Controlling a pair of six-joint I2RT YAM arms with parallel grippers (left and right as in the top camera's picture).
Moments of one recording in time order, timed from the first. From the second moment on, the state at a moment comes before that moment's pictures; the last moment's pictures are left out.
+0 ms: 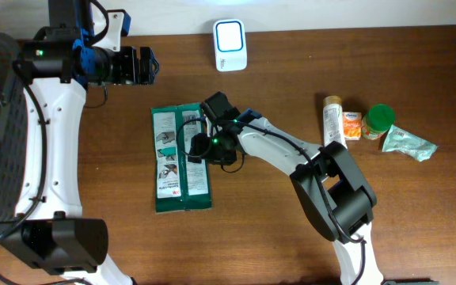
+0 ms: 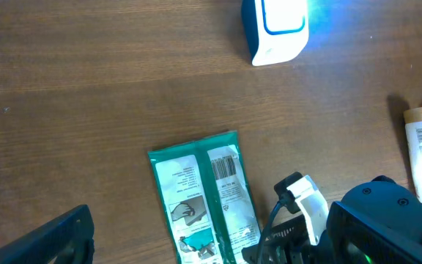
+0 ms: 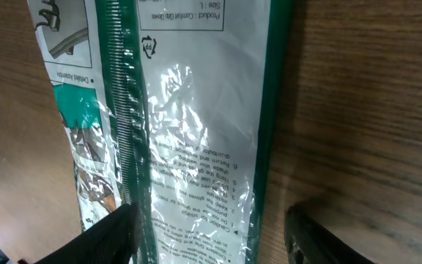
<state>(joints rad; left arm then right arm) 0.00 1.85 2.05 -1.16 0.27 0.03 0.63 2.18 1.55 -0.57 -0.43 0.62</state>
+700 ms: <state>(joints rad) 0.03 1.86 1.89 -1.17 0.33 0.02 0.62 2.18 1.54 -0.57 -0.44 0.62</state>
